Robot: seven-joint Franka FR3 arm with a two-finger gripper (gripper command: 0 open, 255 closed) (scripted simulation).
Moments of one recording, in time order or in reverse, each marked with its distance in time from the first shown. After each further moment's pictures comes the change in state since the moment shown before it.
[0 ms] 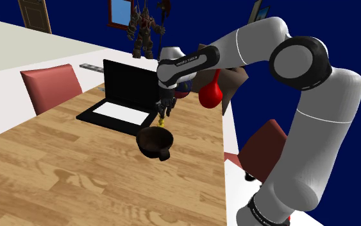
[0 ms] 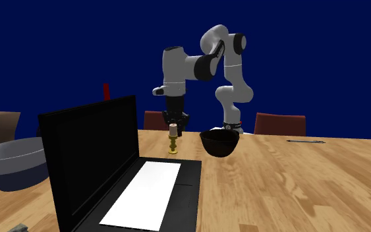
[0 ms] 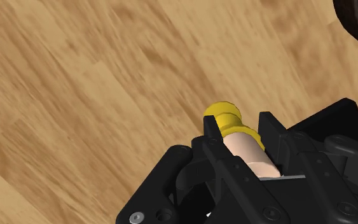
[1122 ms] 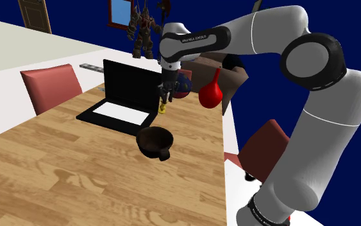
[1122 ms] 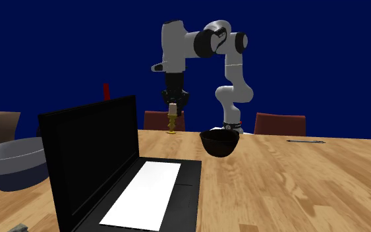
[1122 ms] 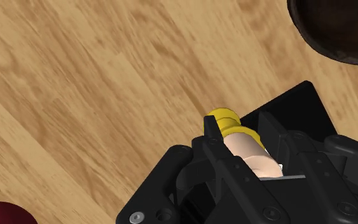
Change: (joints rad) arm 0.000 -0.071 0.000 0.138 0.001 -0.209 -0.005
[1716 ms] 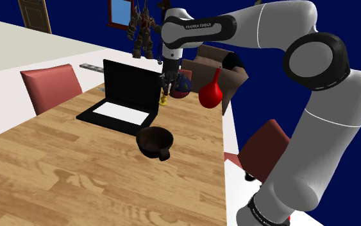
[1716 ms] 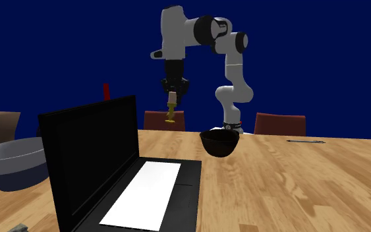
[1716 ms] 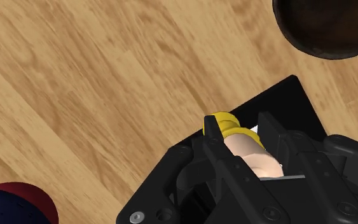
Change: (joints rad) arm -0.001 -0.017 -0.001 0.099 0.000 -0.115 -0.005
